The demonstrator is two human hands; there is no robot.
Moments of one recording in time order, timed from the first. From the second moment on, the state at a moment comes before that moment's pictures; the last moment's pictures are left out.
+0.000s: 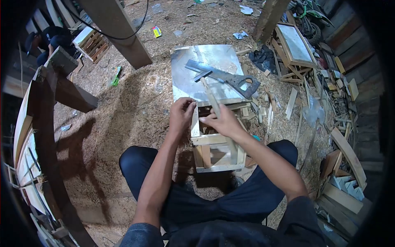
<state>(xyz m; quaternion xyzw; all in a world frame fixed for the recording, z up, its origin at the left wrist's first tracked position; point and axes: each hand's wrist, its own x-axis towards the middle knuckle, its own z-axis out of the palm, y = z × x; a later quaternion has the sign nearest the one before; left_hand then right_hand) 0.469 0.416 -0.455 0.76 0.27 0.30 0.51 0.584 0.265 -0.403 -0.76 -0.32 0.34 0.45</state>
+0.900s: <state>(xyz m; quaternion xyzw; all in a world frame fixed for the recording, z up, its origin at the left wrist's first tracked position) 0.465 0.422 -0.448 0.76 0.29 0.28 0.51 0.584 0.294 -0.436 -0.77 -0.28 0.38 0.44</state>
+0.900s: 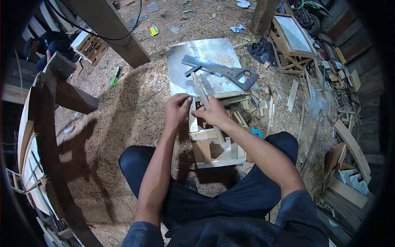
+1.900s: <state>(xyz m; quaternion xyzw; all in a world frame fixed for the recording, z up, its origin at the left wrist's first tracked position) 0.464 0.411 -0.456 0.83 0.25 0.38 0.33 0.563 0.199 -0.358 -0.78 -0.50 0.21 0.31</state>
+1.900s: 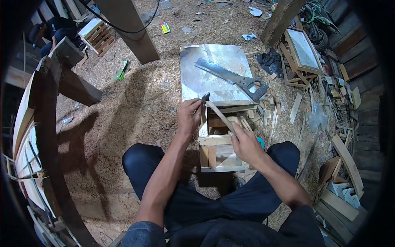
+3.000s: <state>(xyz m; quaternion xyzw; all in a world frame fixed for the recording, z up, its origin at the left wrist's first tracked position) 0.451 0.388 -0.457 0.64 0.45 0.15 0.61 0.574 0.226 -0.352 -0.77 -0.48 0.14 0.40</state>
